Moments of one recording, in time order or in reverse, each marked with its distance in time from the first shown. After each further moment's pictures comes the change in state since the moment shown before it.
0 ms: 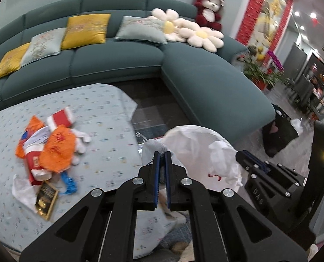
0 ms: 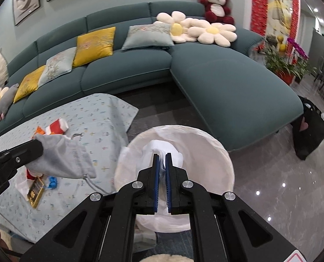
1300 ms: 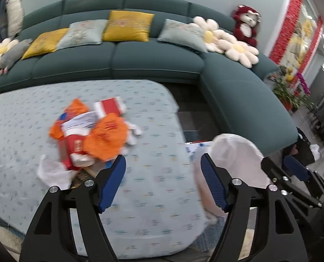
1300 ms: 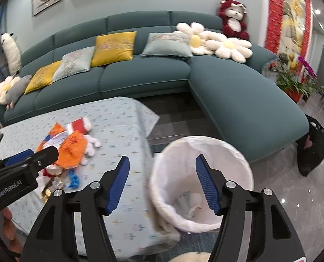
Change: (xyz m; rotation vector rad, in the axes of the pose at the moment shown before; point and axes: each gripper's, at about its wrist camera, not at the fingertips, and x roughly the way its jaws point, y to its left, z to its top) left arm -0.036 0.101 -0.026 -0.190 -0.044 0.178; right arm -0.029 0.083 -0.001 -0.109 -0.057 0.047
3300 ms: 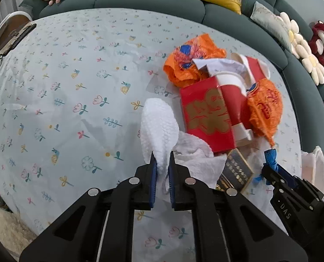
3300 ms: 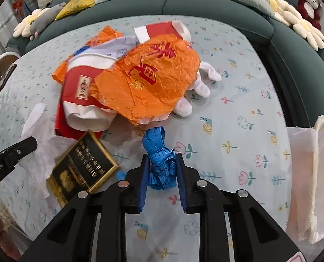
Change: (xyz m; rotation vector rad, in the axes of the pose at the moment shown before) left arm 0.088 0.239 -0.054 -0.312 0.217 0.231; right arm 0.169 0.211 -0.071 -0.238 0.367 0.185
